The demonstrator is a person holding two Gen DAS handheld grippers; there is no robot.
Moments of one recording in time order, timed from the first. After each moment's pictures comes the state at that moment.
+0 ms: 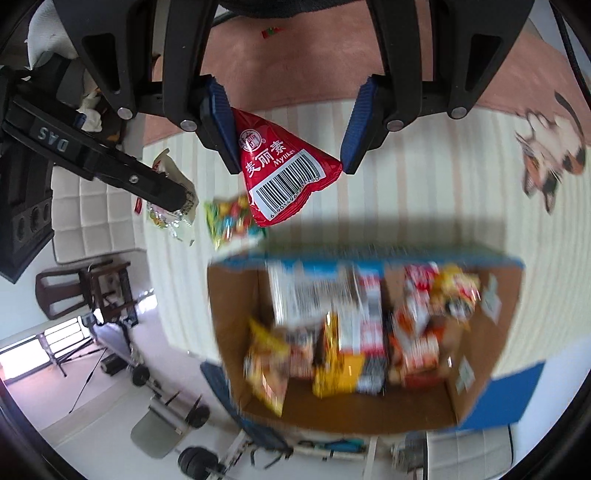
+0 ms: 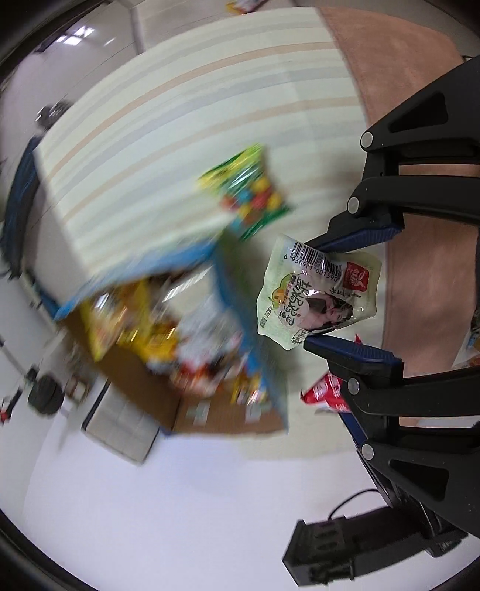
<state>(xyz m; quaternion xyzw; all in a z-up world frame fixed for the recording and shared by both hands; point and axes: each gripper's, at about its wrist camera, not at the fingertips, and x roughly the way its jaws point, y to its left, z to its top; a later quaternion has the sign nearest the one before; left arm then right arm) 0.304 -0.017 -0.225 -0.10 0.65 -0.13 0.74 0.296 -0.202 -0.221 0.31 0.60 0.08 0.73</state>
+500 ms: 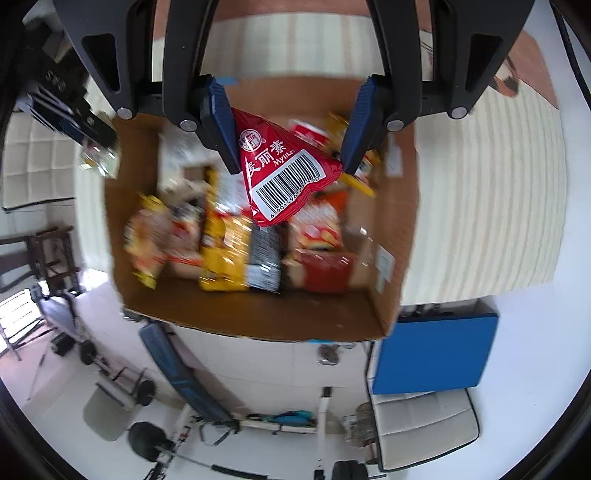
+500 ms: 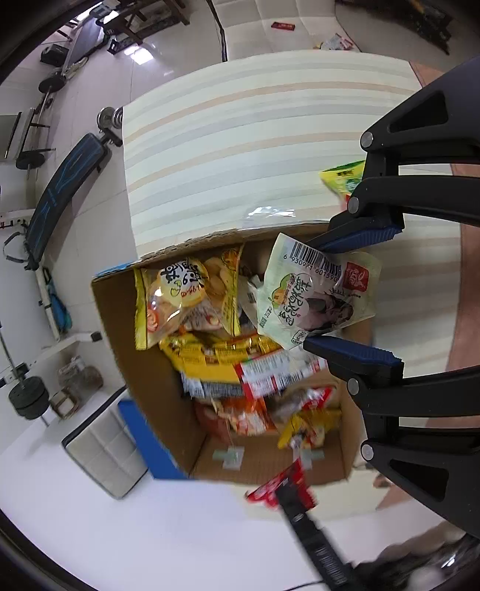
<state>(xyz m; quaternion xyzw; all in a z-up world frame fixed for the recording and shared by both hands) 0.455 0.074 -0.240 -0.03 0.63 -0.03 0.77 0.424 -0.158 -0.235 0.16 0.63 0.01 0.76</state>
